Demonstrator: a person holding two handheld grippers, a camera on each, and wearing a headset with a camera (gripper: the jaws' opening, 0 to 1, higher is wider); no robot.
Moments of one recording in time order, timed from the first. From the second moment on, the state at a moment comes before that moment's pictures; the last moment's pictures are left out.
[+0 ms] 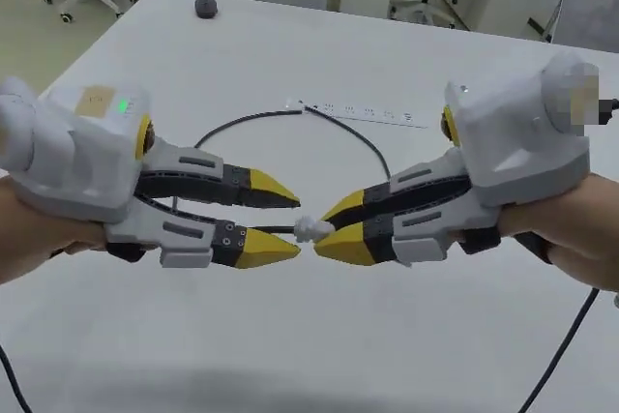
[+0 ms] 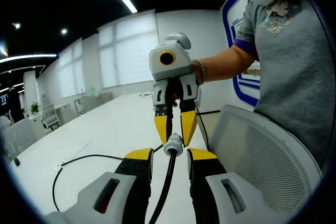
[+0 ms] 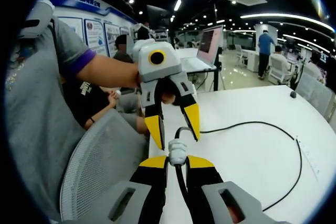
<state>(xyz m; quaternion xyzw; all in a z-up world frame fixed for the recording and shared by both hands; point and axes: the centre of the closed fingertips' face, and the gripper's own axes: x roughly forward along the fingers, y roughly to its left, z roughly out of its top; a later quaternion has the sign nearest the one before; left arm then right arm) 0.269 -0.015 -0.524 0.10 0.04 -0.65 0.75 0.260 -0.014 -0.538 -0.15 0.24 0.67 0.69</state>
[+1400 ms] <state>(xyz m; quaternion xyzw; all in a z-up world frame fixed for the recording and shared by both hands) 0.256 -0.018 -0.527 0.03 0.03 -0.66 0.75 0.250 -0.008 -0.537 -0.12 0.22 0.70 0.67</state>
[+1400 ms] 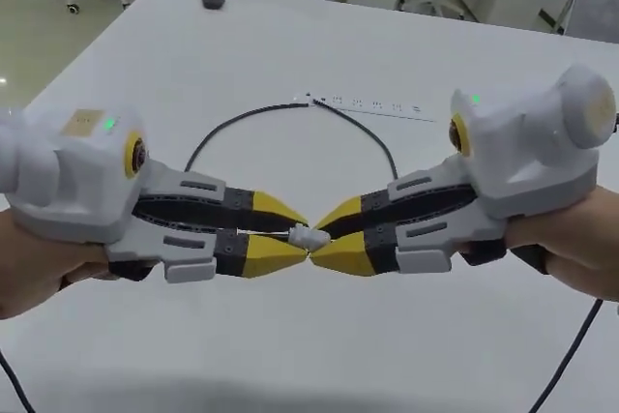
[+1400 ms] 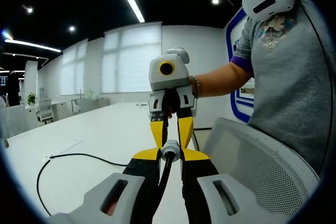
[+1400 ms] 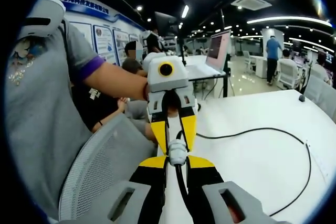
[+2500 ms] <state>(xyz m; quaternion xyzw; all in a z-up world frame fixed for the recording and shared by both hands) 0.247 -0.016 -0.522 0.13 -0.02 -0.66 0.74 0.246 -0.006 -0.536 0.20 0.33 0.69 0.62</state>
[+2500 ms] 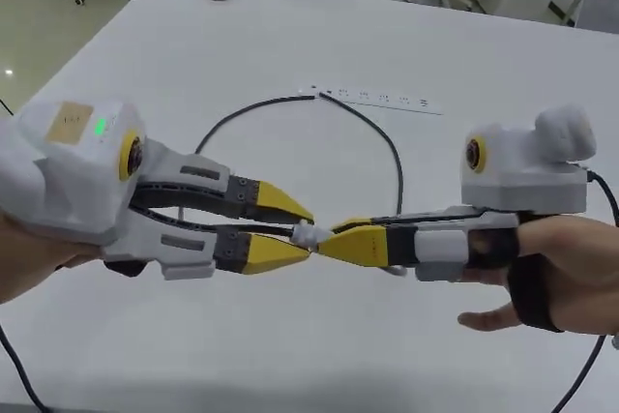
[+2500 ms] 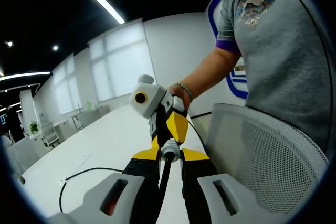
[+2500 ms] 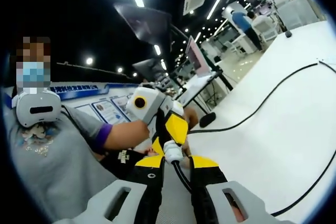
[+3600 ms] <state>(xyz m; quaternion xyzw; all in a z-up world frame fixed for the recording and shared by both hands) 0.254 -0.017 -0.531 0.13 0.00 -0.65 0.75 0.248 -0.006 -0.535 0.07 0.27 0.70 0.66</state>
